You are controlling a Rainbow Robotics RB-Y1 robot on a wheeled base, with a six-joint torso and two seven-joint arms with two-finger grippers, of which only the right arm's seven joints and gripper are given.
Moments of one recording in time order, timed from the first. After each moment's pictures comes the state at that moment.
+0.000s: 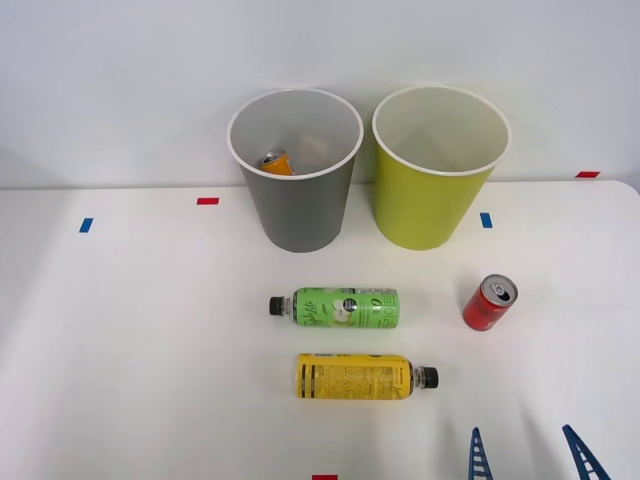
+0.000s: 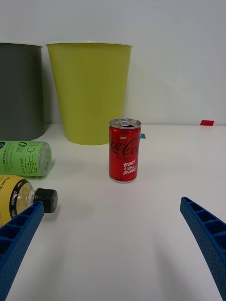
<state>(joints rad) 0.89 -0.23 0.32 -1.76 -0.15 -0.82 1.68</state>
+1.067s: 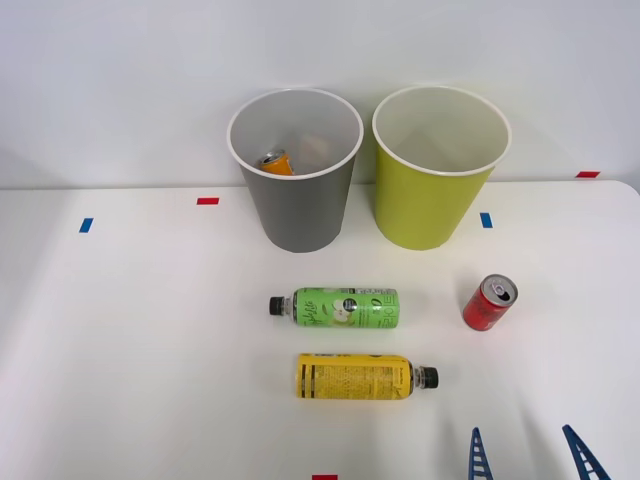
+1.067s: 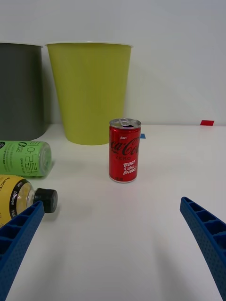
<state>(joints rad) 0.89 -0.23 0.32 -1.76 -0.15 -0.82 1.68</state>
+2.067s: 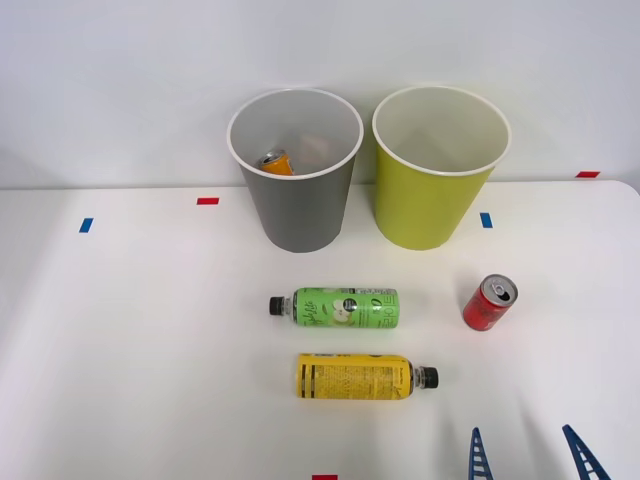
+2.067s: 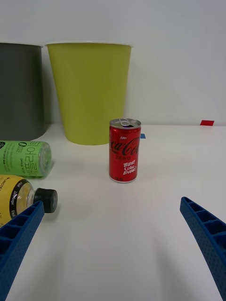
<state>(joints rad) 0.89 -0.23 0.32 -1.76 -0.15 -0.82 1.68</state>
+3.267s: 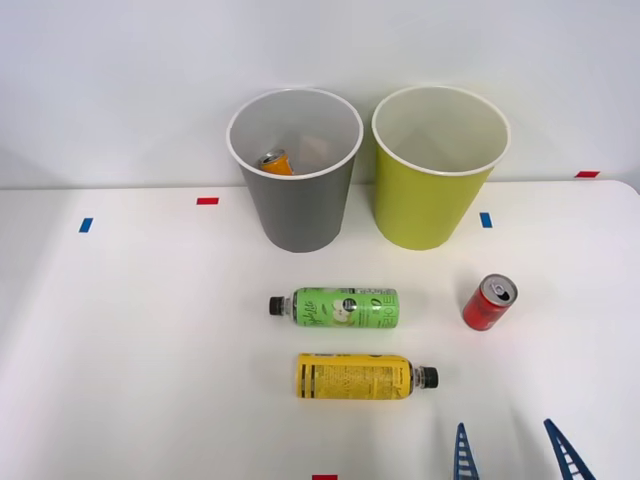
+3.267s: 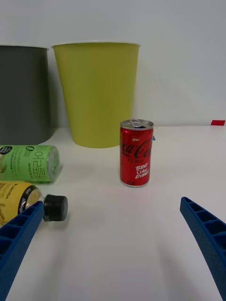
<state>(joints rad) 0.82 -0.22 0.34 -1.73 -0.16 -0.80 1.68</state>
